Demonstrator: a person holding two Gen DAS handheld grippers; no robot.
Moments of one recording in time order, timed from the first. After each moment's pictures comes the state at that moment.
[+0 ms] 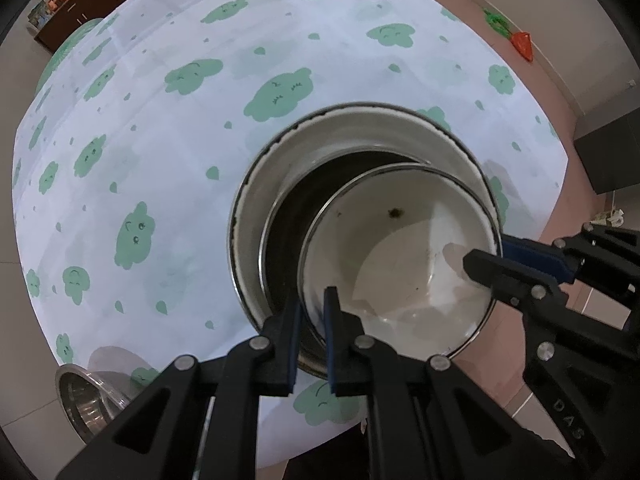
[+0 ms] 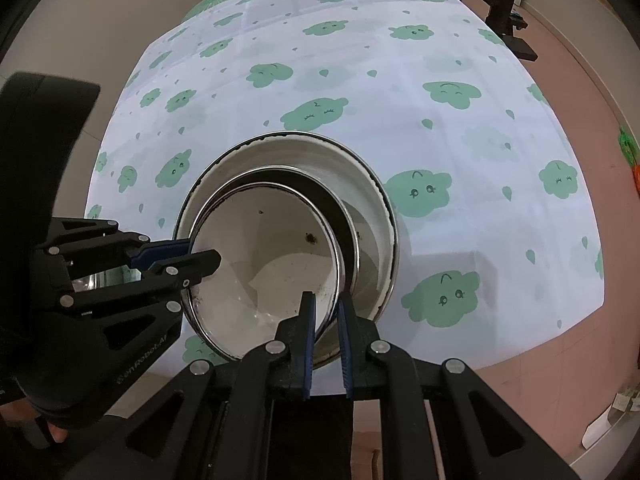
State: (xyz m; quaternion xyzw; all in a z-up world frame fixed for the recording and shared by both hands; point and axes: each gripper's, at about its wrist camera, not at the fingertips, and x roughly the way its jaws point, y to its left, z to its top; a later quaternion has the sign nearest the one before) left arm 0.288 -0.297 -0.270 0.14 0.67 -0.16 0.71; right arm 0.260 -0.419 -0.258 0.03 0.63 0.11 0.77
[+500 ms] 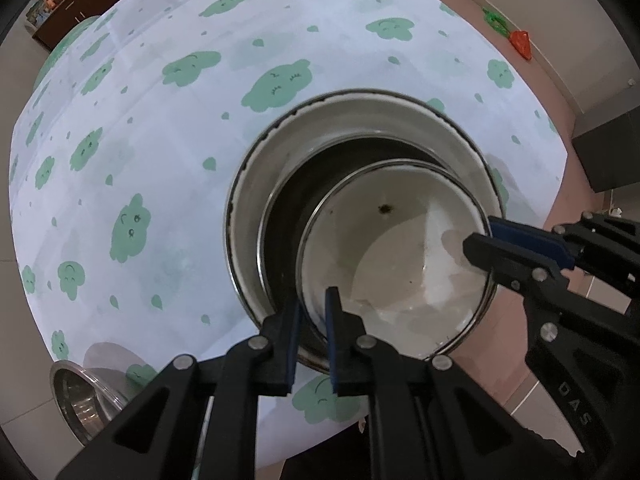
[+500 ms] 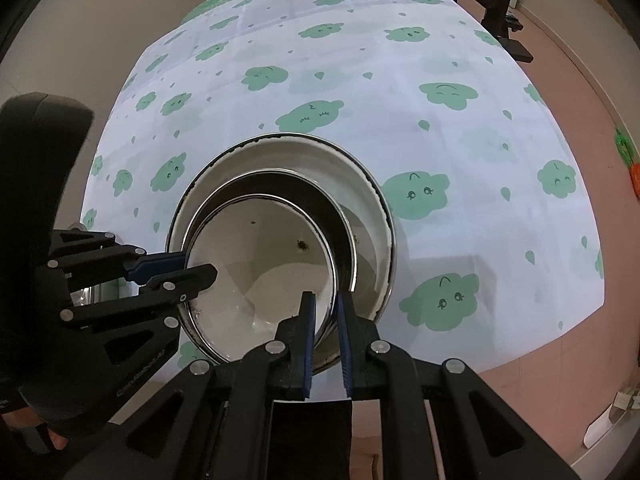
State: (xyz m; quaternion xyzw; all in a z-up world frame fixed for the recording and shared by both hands) left arm 0.281 -0.292 -0.275 0.14 0.67 -0.17 0.71; right arm 0.261 -0.419 -0.262 0.04 0.62 0.10 0.77
